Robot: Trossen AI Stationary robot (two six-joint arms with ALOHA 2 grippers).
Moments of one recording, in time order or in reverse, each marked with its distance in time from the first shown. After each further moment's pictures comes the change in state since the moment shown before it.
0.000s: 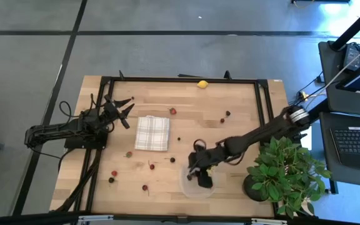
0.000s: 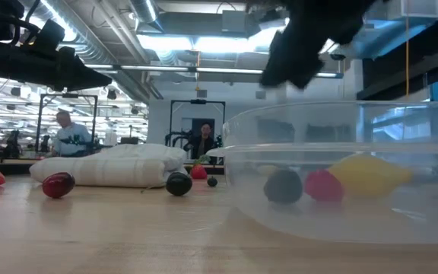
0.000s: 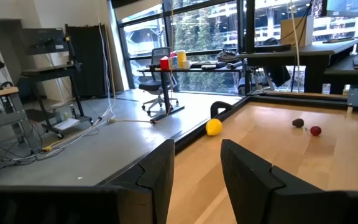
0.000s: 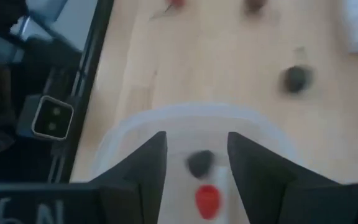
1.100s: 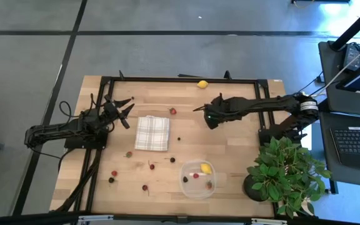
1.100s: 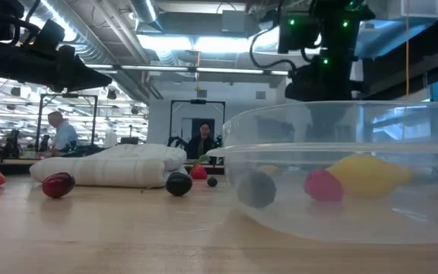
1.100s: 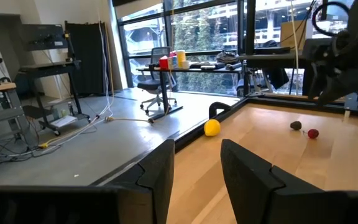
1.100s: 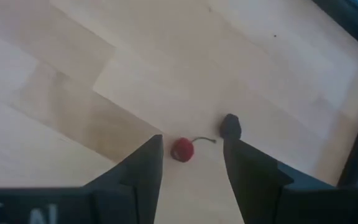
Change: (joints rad) left arm 0.000 0.000 0.000 0.000 0.001 -0.026; right arm -0.509 -0.120 -0.001 -0.820 0.456 0.443
